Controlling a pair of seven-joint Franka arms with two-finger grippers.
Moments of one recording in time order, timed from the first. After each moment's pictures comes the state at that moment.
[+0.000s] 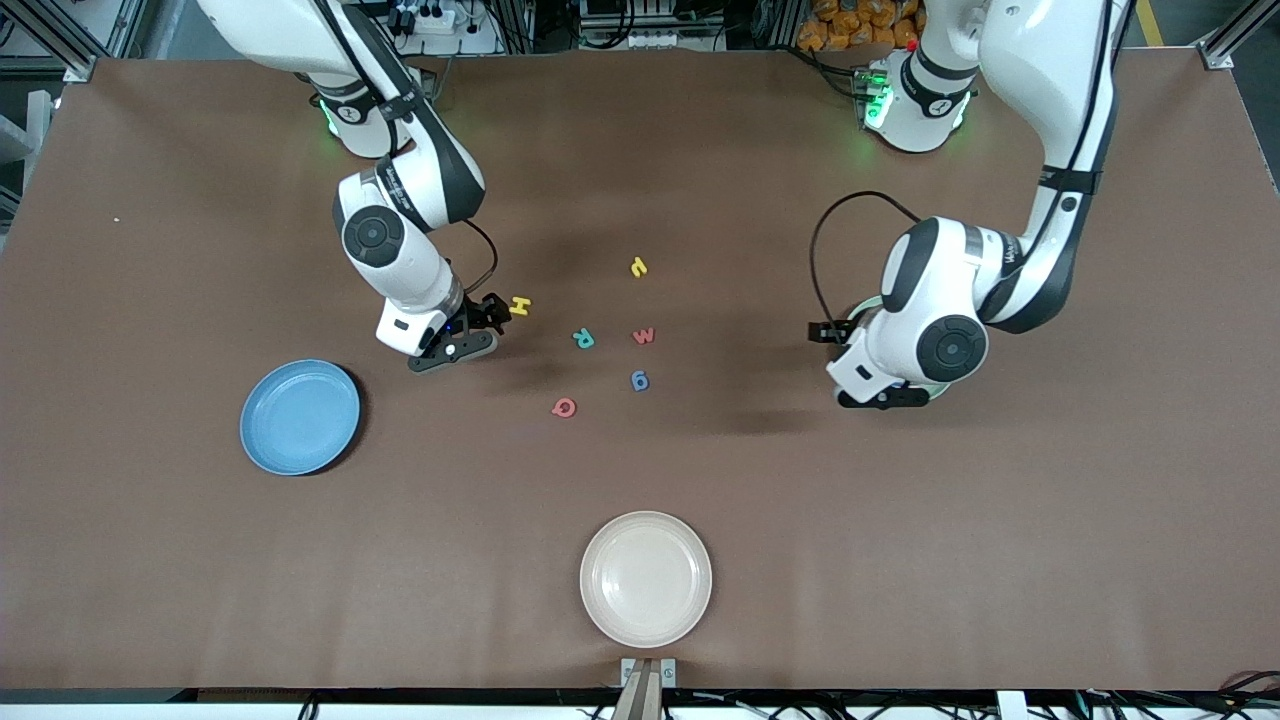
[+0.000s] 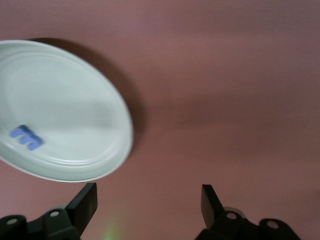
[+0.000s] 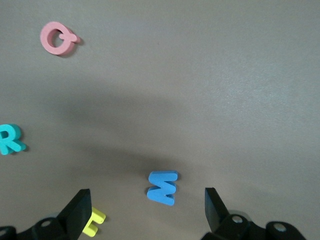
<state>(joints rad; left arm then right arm) -0.41 0.44 0.03 -1.80 -0.21 1.85 -0.28 0.45 0.29 0.01 -2.26 0.09 2.56 0.05</state>
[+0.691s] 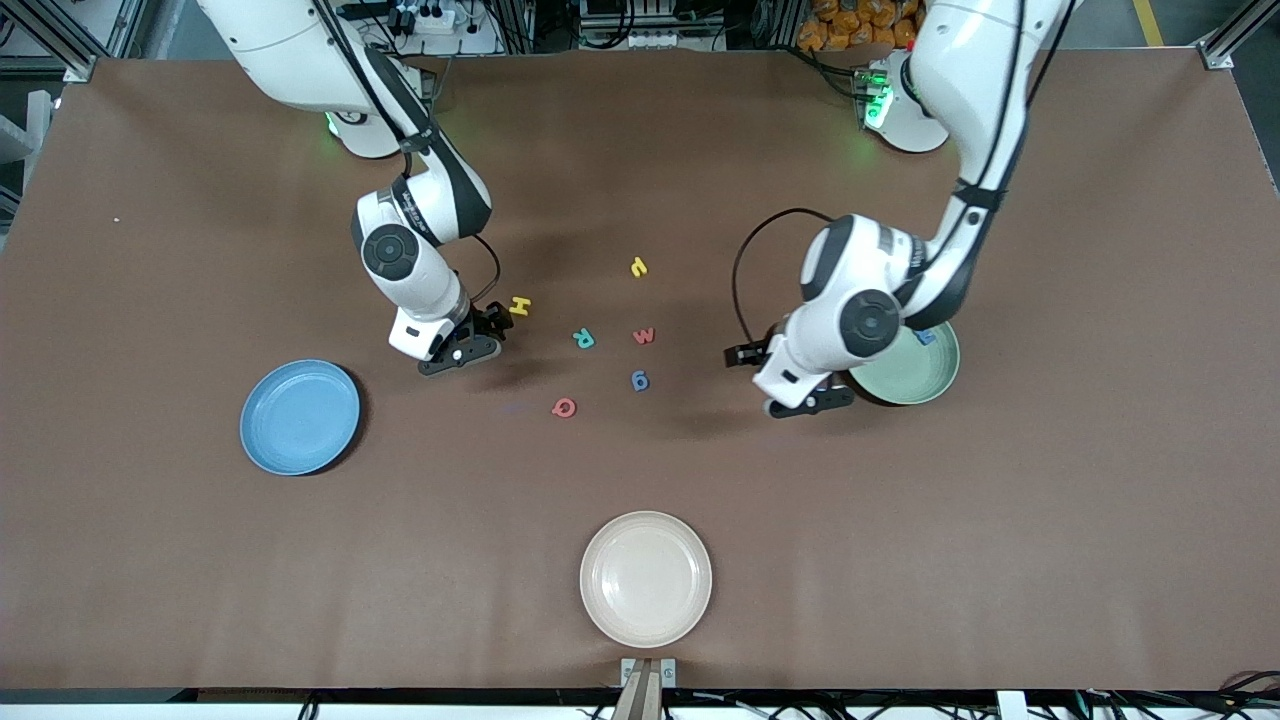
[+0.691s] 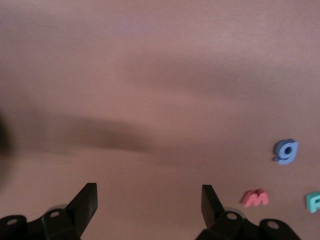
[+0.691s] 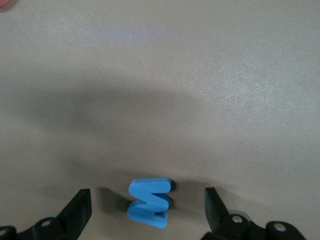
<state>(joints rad) -0.51 0.54 -0.04 -1.79 -0.31 2.21 -0.56 0.45 0.40 0.01 -2.31 0.09 2.71 0.05</state>
